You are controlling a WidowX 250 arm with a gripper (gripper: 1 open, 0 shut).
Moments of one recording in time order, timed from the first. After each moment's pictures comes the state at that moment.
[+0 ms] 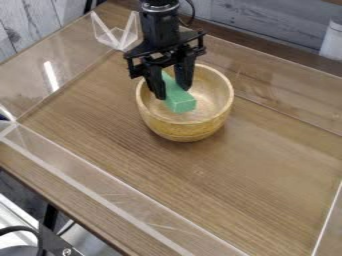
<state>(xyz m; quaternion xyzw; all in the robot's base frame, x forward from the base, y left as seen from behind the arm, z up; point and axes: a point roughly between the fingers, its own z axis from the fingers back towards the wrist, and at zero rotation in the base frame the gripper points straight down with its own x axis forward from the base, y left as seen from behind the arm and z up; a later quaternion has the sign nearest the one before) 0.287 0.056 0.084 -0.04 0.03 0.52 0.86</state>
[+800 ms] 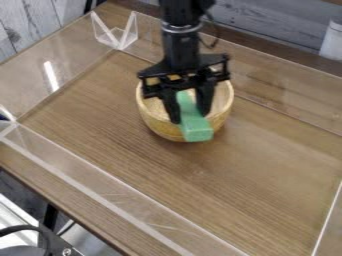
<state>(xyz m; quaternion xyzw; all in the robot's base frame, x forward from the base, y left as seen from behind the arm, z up) 0.263 -0.006 0.085 -0.04 0.04 0.40 0.91</state>
